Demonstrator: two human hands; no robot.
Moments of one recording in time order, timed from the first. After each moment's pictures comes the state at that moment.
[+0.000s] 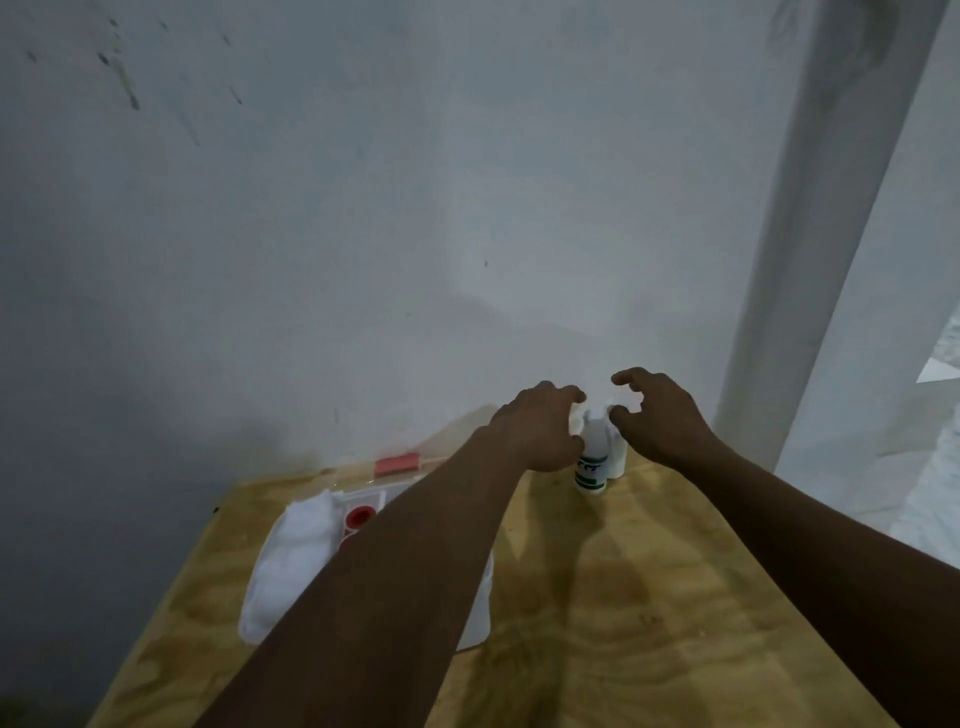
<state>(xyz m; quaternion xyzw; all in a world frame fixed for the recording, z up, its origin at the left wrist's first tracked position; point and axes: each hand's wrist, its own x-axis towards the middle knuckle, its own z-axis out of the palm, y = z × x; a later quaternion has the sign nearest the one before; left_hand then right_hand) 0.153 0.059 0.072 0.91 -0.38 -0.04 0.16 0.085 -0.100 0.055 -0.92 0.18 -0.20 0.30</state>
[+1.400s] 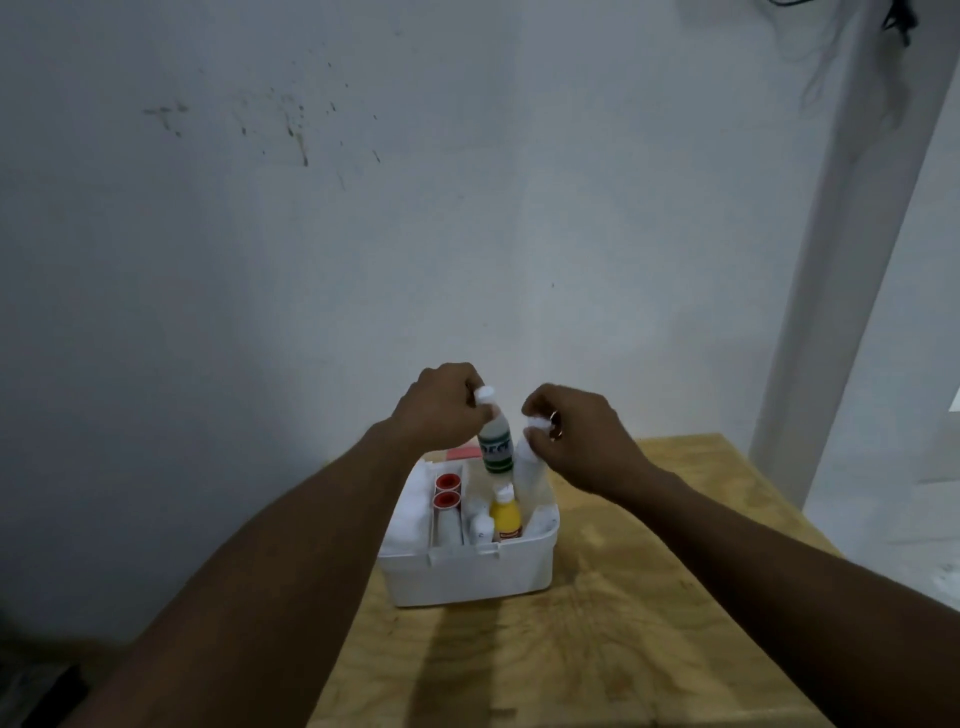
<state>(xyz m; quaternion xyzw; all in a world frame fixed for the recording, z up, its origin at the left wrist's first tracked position) 0.130 0.243 0.122 0.92 -0.24 0.09 0.29 0.034 0.062 0.095 -0.91 -0.10 -0.29 0.27</state>
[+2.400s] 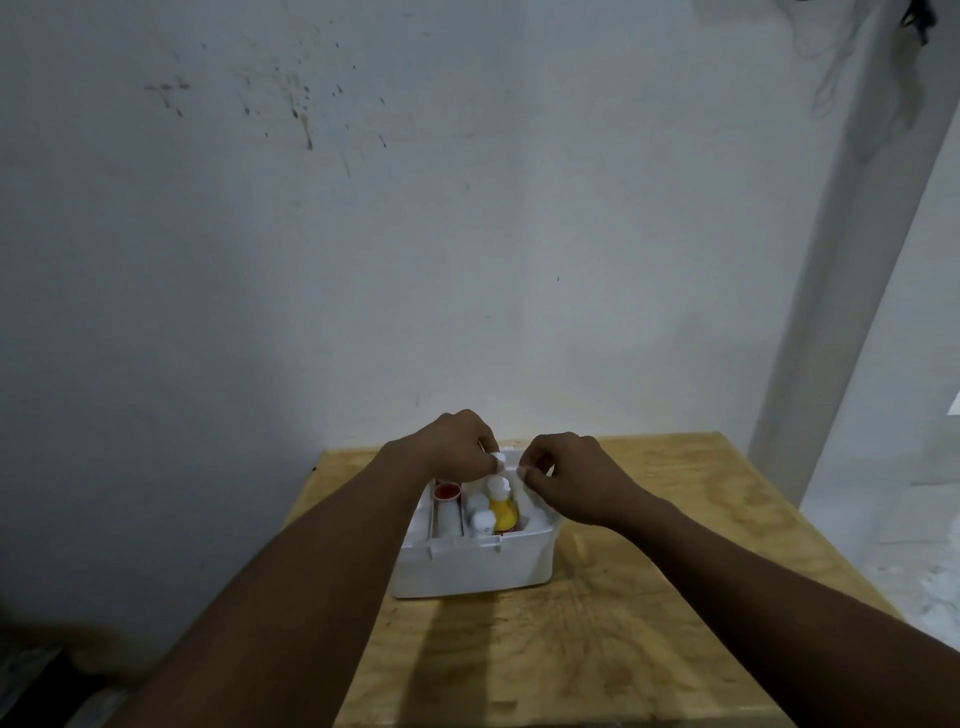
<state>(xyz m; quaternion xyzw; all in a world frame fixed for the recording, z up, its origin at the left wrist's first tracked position) 0.122 0.239 0.089 0.94 -0.26 -0.09 0.19 0.034 0.070 0.060 -0.95 -0.06 -0.13 0.28</state>
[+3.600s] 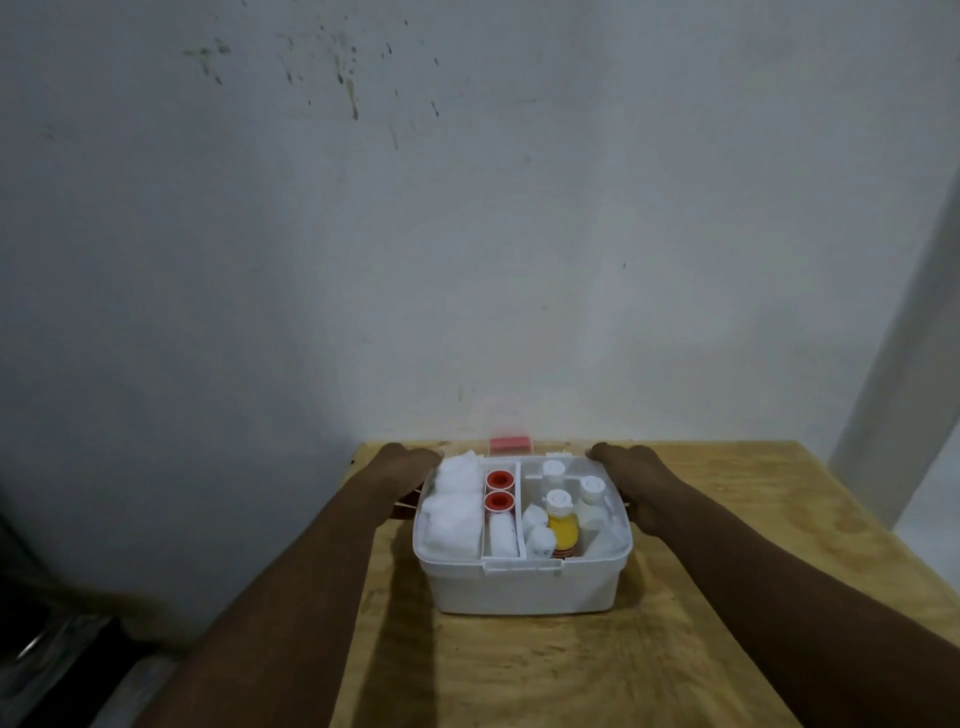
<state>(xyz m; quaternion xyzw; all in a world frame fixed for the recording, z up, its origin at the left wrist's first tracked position) 0.160 0.332 0.041 0.84 0.12 -0.15 0.50 0.100 0.069 0.030 -0.72 0.26 0.00 0.65</state>
